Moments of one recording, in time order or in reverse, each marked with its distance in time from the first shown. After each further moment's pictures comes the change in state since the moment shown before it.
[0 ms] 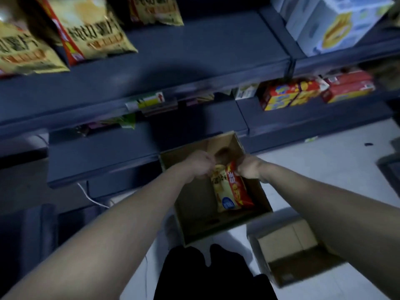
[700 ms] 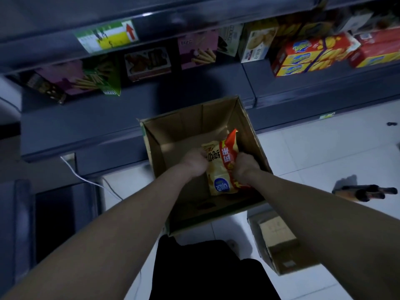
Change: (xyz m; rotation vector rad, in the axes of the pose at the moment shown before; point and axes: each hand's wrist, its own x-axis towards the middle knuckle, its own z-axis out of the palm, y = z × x) left_hand 0.066 -0.070 0.064 0.083 0.085 -0.073; right_hand 0.068 0.059 0.087 -0.141 0.096 0.067
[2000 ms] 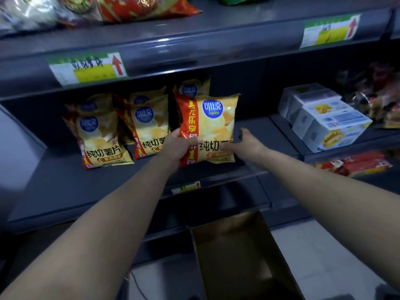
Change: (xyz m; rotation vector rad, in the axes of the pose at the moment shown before) left_hand -0.132 0.165 -0.293 -0.672 0.340 0.444; right_hand -0.127 -0.201 -0.290 0.604 0.254 -0.441
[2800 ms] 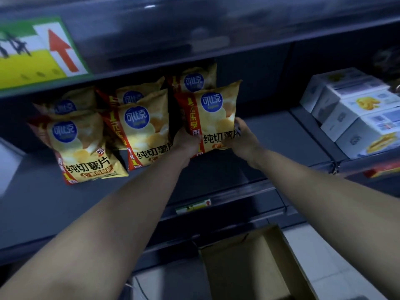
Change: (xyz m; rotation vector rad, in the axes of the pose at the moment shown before) left_hand 0.118 -0.018 0.005 0.337 0.139 0.004; right_hand 0.120 0.004 0.051 0.249 0.064 -0.121
